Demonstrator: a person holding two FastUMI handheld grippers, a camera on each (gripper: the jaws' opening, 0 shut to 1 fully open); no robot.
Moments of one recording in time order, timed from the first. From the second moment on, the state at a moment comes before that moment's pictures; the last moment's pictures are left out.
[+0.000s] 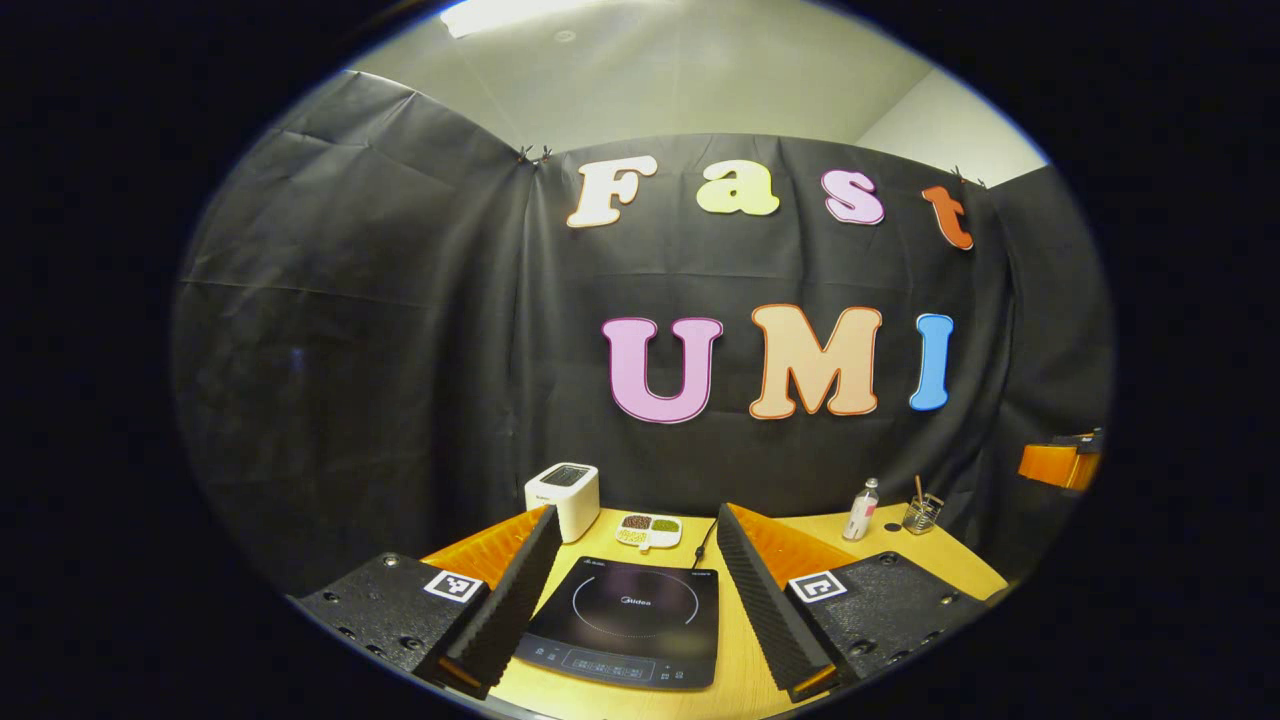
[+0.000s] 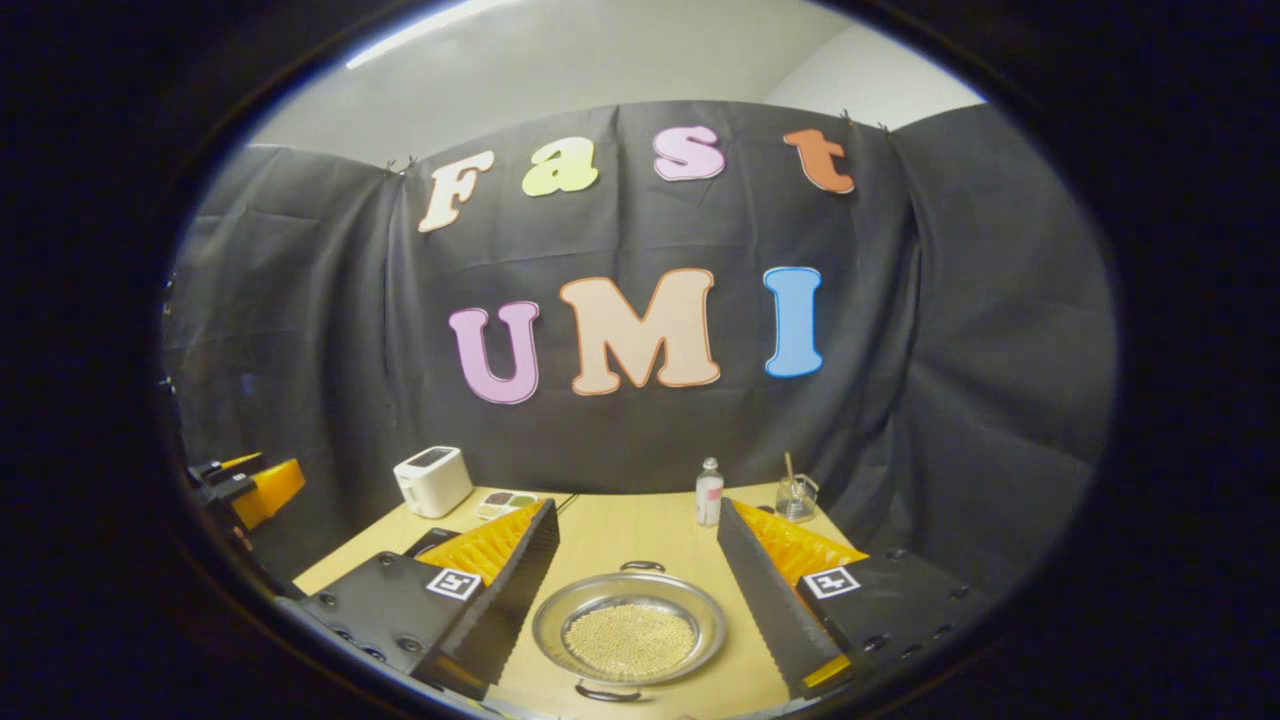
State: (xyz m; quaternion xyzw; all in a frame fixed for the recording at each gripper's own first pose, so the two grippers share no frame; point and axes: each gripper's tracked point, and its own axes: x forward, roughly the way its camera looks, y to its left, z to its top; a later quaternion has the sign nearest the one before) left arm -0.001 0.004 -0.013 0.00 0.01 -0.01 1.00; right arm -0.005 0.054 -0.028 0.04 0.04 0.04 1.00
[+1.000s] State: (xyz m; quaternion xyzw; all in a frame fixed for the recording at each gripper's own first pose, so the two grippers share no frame) left arm -0.005 0.025 -0.024 0.01 0.03 0.02 1.00; right arm 0.003 0.100 -0.105 0.03 0.16 0.09 0.98
